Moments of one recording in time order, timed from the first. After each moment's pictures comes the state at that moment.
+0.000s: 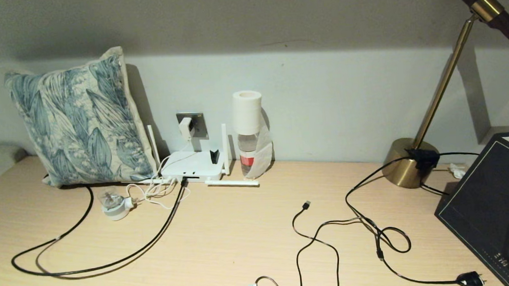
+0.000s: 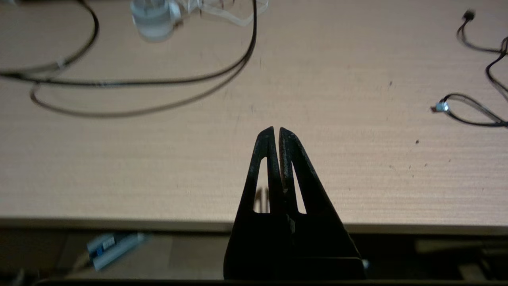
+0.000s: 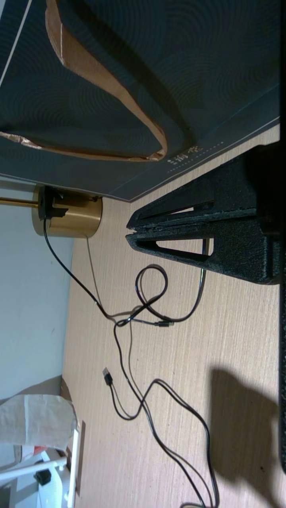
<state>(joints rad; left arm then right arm) -0.01 0.18 0.00 -0.01 -0.02 0.02 0.00 0.00 0.00 -0.10 0.00 -0.01</state>
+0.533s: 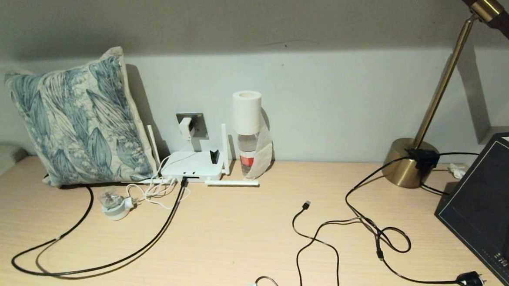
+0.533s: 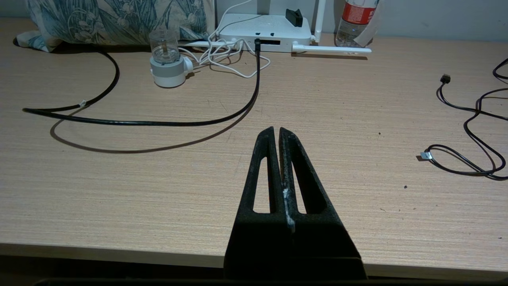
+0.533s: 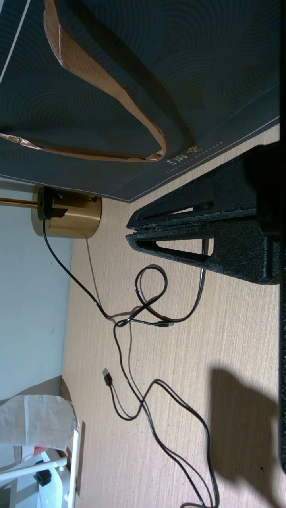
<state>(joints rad) 0.00 0.00 0.00 -0.04 0.00 -0.03 0.00 0.00 0.00 -0.10 0.00 -0.01</state>
